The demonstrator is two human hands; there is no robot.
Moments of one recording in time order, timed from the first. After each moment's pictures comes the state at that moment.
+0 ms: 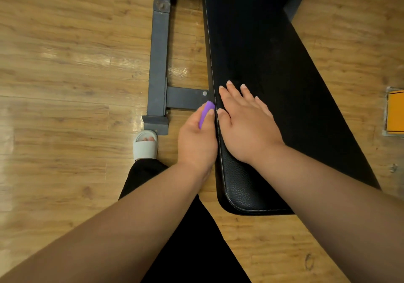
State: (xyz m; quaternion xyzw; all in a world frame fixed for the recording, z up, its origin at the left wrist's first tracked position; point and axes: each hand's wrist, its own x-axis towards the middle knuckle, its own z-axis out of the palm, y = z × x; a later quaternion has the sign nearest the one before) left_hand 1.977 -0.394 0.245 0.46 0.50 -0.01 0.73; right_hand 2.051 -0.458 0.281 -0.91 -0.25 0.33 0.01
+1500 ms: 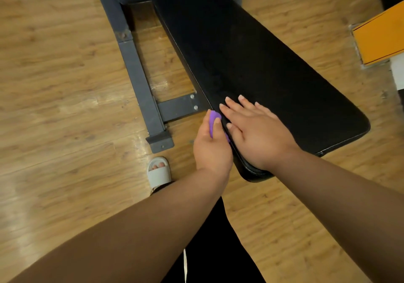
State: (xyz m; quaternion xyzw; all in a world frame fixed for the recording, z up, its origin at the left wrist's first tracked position) left_hand 1.956 -0.385 0.288 0.55 0.44 -0.15 0.70; right_hand 2.000 -0.471 0.321 -0.93 -0.18 0.31 0.03
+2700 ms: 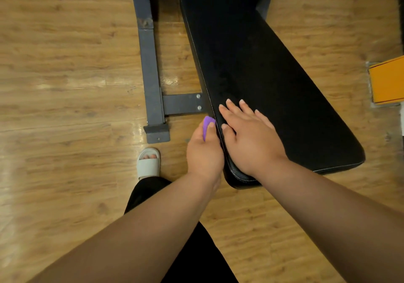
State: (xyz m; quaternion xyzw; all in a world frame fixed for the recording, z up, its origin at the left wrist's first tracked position) left_hand 1.947 -0.403 0.287 0.44 0.51 -0.09 0.73; right_hand 2.000 -0.475 0.314 -0.93 -0.19 0.30 0.03
